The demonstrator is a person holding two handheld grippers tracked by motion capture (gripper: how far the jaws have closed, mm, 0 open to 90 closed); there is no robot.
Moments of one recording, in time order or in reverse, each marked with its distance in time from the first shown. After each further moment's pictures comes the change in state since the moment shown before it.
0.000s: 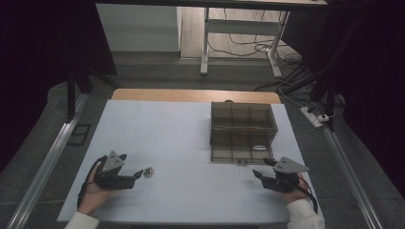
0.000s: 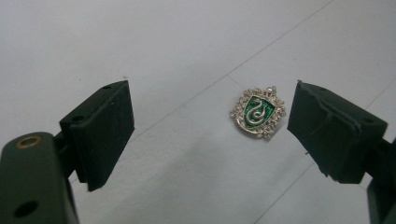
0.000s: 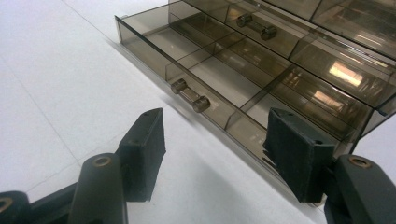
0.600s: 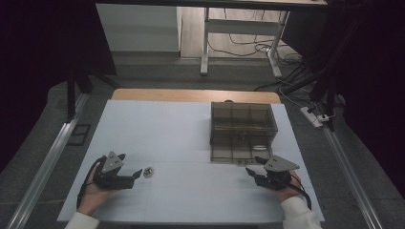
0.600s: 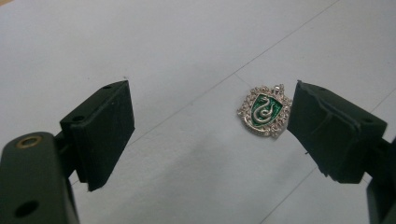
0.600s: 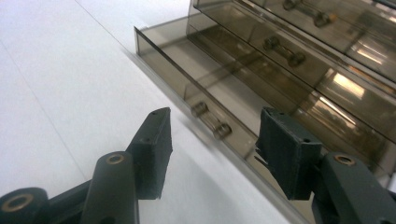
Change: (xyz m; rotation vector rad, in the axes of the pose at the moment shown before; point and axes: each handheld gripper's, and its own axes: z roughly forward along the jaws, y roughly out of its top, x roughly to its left) left arm 0.002 -0.003 -0.001 -0.007 0.028 -0.003; right arm 0.012 0.014 0.011 0.010 0.015 -0.064
